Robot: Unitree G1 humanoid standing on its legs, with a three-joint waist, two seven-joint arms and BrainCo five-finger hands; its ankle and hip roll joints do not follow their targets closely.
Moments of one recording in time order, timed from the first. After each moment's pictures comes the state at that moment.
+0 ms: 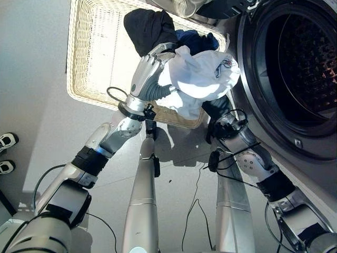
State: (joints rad) left arm -0.81 0.59 -0.43 0.18 0.50 -0.44 0.54; right arm -0.58 -0.45 0.38 0.00 0.96 -0.13 0.10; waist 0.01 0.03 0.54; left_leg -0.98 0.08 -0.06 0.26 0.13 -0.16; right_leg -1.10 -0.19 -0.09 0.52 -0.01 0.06
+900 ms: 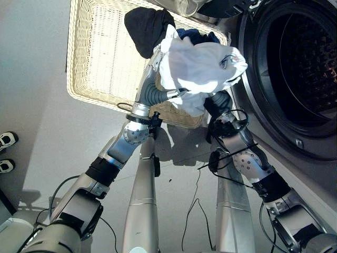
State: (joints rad) left arm -0.71 0.45 -0.41 0.18 0.13 -0.38 0.39; right arm -0.56 -0.38 0.31 0.00 1.06 -0.22 0.08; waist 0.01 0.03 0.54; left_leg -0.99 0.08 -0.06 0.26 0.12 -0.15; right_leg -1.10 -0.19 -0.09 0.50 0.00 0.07
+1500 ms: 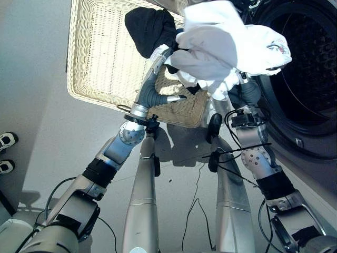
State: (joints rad) left arm -0.68 0.49 -0.40 0.19 0.06 -0.40 0.37; right arm -0.56 -0.39 0.17 0.04 1.09 -0.33 0.01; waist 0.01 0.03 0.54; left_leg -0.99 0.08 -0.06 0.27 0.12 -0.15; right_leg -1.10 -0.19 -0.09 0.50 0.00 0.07
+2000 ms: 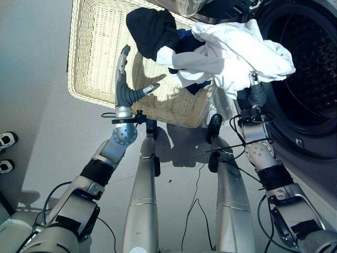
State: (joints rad) left arm -0.73 0.48 -0.35 0.46 0.05 -0.45 0.70; right arm -0.65 -0.41 0.13 0.39 1.39 -0.32 0.02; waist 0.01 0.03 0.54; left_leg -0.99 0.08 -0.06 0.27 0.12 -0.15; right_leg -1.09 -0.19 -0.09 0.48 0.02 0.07
